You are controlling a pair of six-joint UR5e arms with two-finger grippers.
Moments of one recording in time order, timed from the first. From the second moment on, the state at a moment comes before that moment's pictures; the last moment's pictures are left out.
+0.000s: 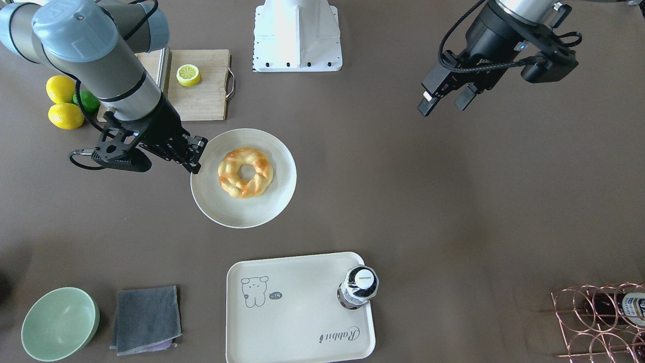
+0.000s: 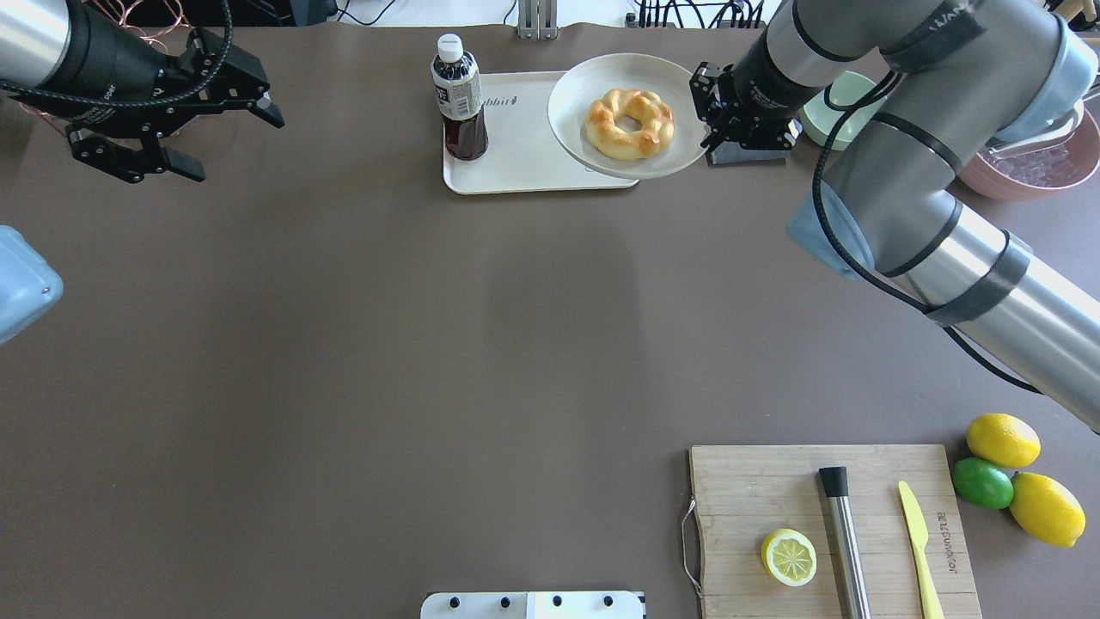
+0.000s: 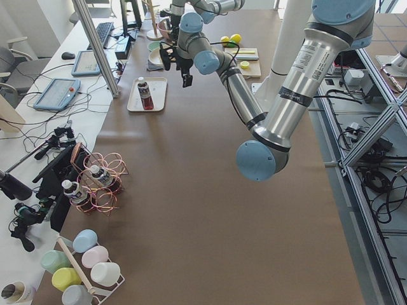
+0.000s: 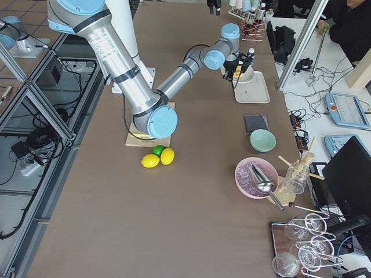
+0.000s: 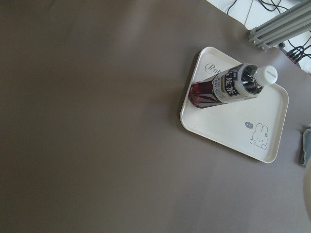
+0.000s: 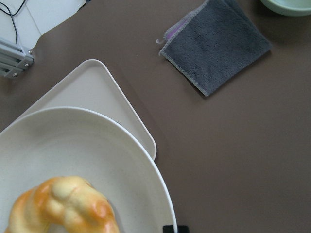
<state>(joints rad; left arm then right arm) -1.01 -2.01 -2.10 -1.58 -2.21 -1.45 0.92 -0.94 1.69 -1.48 2.12 1.52</state>
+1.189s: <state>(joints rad) -1.54 -1.60 -1.85 -1.58 -2.21 -0.15 0.83 -0.71 1.07 -0.98 1.93 1.68</state>
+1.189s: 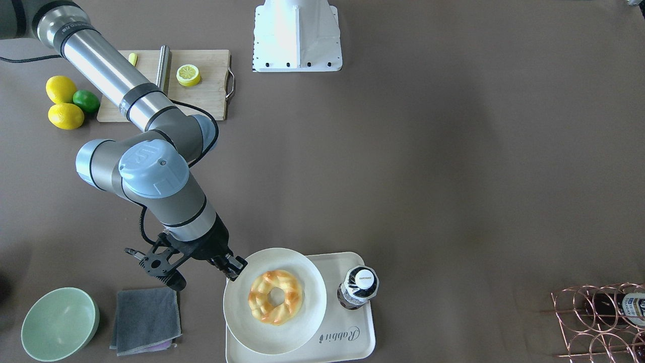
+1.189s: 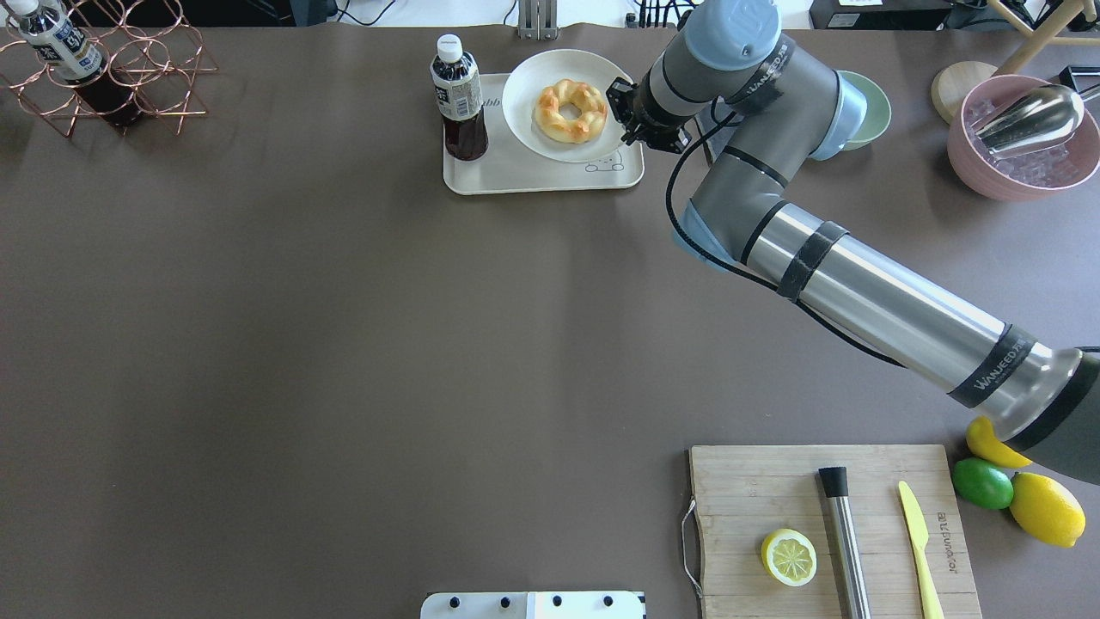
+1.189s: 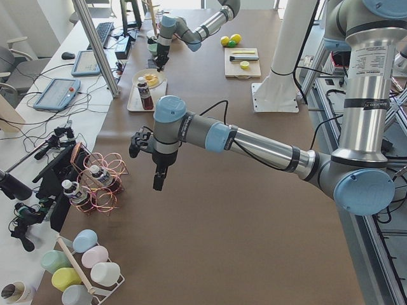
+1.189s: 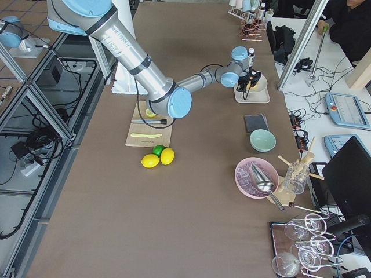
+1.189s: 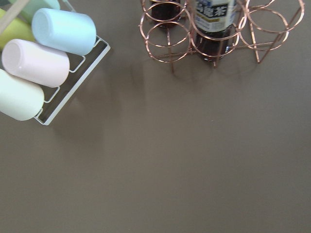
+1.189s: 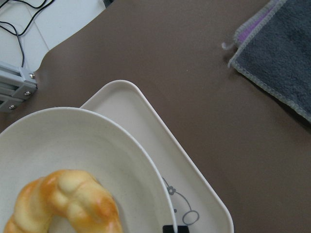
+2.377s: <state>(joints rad) -1.70 -1.59 -1.70 -1.58 -2.26 0.10 0.83 -0.65 0.95 -0.93 1.84 1.62</state>
